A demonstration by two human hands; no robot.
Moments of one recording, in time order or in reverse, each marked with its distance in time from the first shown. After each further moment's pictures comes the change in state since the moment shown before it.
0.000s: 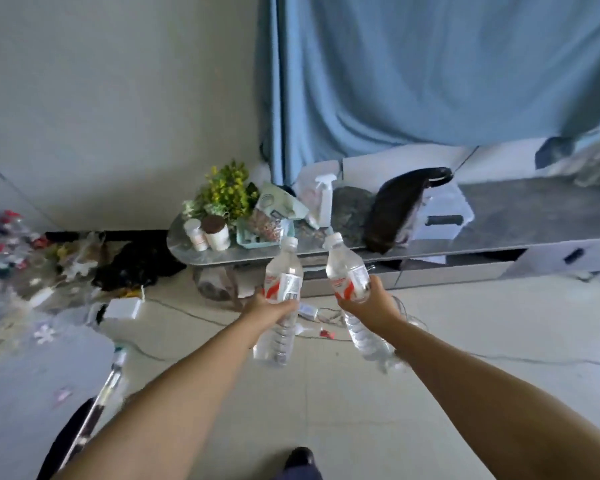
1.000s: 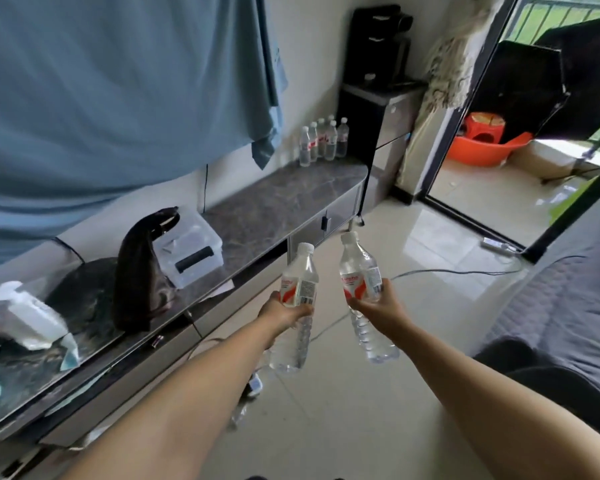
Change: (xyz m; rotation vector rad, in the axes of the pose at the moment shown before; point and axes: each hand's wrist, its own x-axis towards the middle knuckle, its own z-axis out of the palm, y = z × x) left_hand -0.034 0.191 0.560 0.357 -0.658 0.291; right_hand -0.060 0.272 -0.443 0.289 0.655 0.367
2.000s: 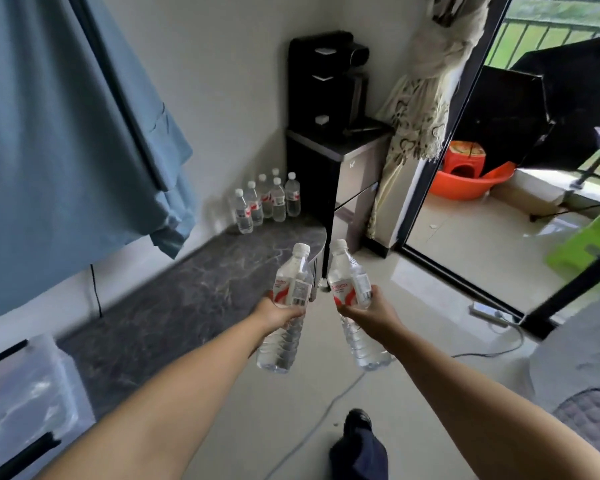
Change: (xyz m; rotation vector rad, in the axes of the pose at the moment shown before) left_hand 0.412 0.325 0.157 0.003 -0.042 0.088; right_hand 0.490 -0.069 -0.191 0.039 -0.002 0.028
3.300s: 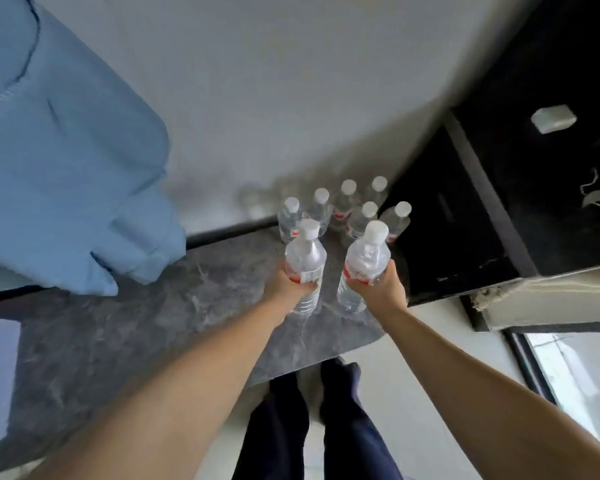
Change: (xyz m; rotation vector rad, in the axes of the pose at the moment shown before) left_hand 0.491 0.079 -0.068 -0.311 0.462 -0.343; right_hand 0.581 -0.129 0.140 -0.230 -0.314 0.050
